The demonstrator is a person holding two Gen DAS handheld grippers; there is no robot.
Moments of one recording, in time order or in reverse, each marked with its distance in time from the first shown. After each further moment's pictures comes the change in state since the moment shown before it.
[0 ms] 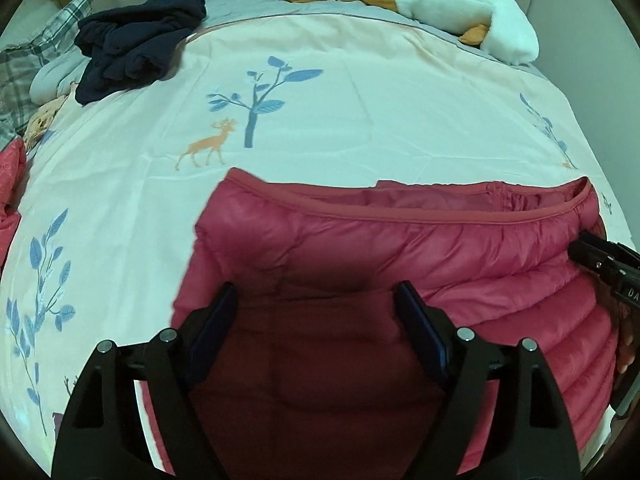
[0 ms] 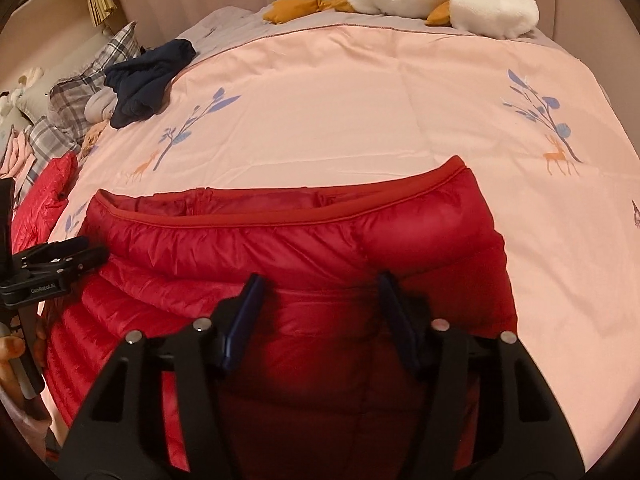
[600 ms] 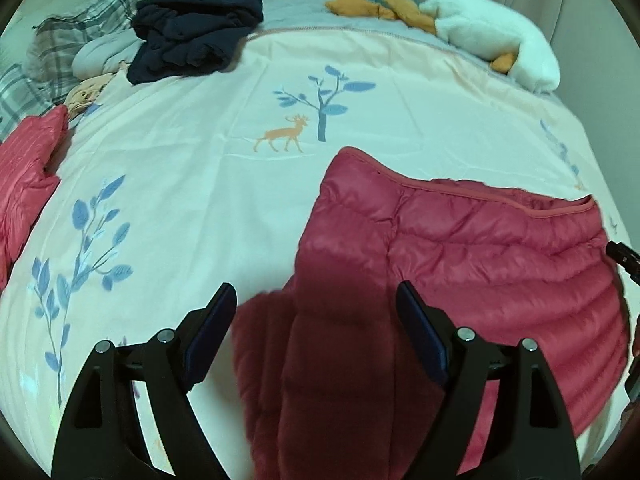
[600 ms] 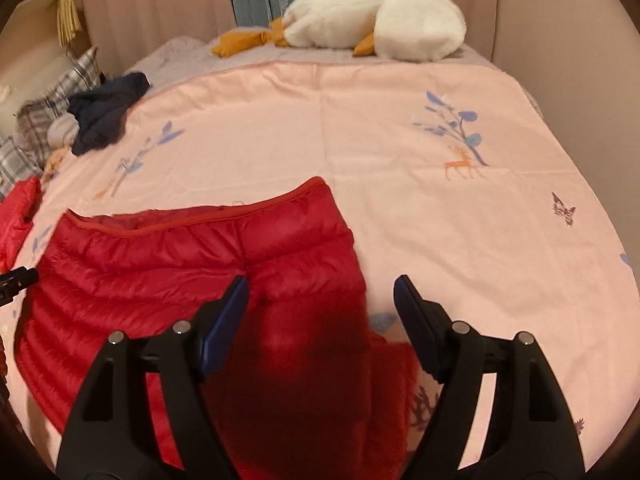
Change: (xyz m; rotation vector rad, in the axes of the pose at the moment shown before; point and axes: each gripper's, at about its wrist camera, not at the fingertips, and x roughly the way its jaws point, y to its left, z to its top) left arm -0.048 0.053 -0.034 -0.096 -0.061 0.039; right arm -0.061 -0.041 -0.019 0.058 -0.122 -0.176
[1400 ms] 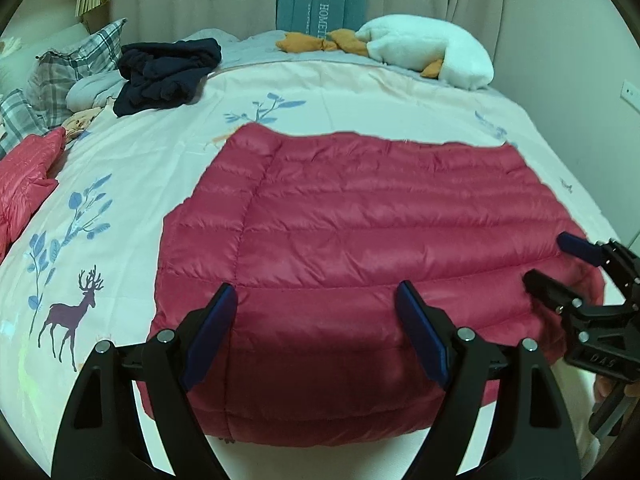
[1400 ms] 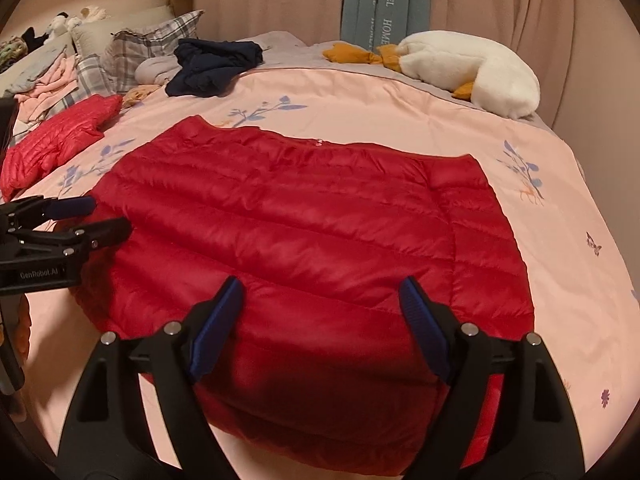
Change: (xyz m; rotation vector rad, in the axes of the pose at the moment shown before) left arm -0.048 -0.075 -0.101 0.097 -0.161 -0.047; right arm -0.051 0.121 -0.104 -0.284 -0.097 0.102
